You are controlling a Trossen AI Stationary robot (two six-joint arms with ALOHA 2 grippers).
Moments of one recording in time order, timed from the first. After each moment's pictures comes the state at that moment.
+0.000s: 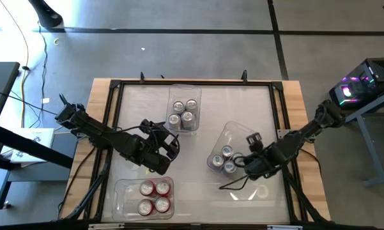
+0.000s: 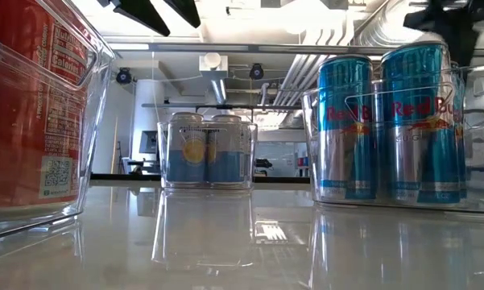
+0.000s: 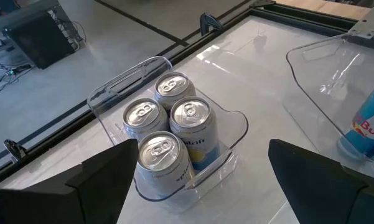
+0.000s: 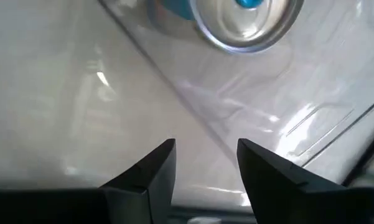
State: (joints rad) left arm -0.45 1.57 1.37 -1.04 -1.05 -1.02; right arm 0.60 1.44 1.15 -1.38 0.29 0.15
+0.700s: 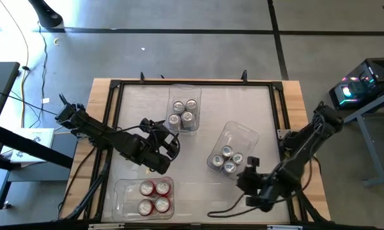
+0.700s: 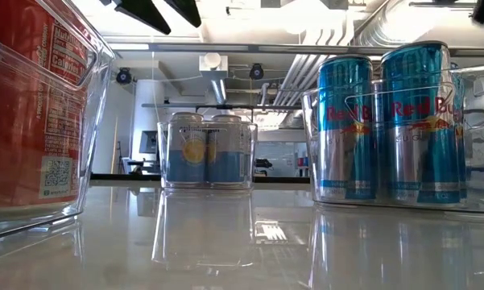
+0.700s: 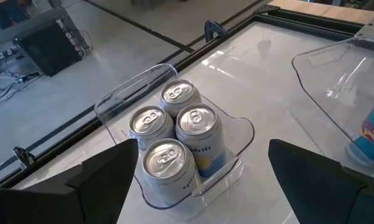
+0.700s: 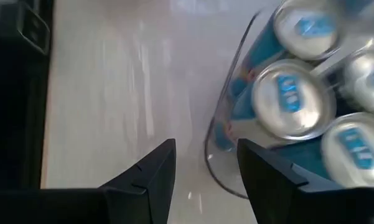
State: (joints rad) left arm -0.44 1.57 1.37 -1.04 -1.09 -1.00; right arm 0.86 1.51 1.19 -0.88 0.54 0.84
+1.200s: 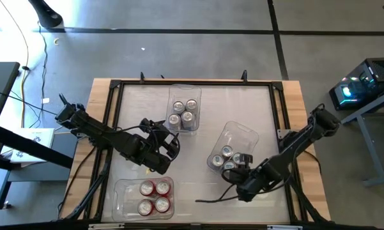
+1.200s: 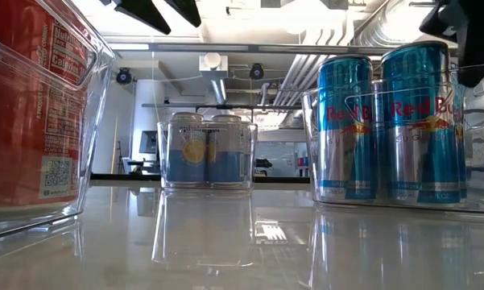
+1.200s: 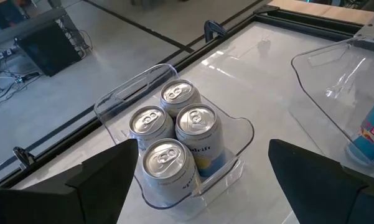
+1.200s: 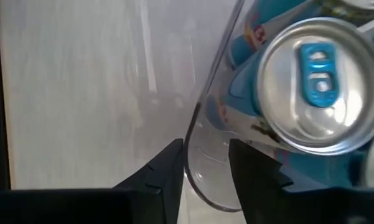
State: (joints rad) left arm -0.45 1.57 1.37 -1.04 -1.09 -1.00; right arm 0.70 1.60 1.19 -0.91 0.30 0.76
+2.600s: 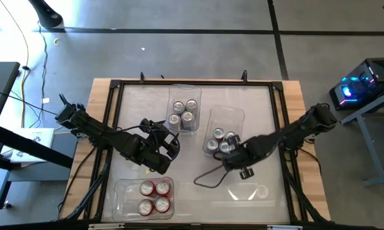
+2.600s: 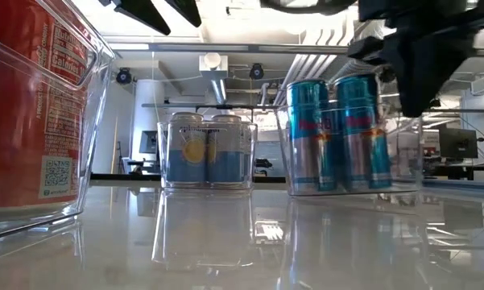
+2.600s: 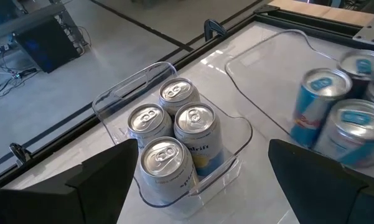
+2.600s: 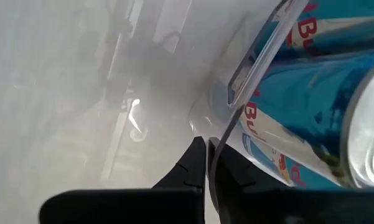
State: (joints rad) left arm -0.45 1.57 1.37 -1.04 -1.08 -1.02; right arm 0.41 1.58 1.19 -1.04 0.19 0.03
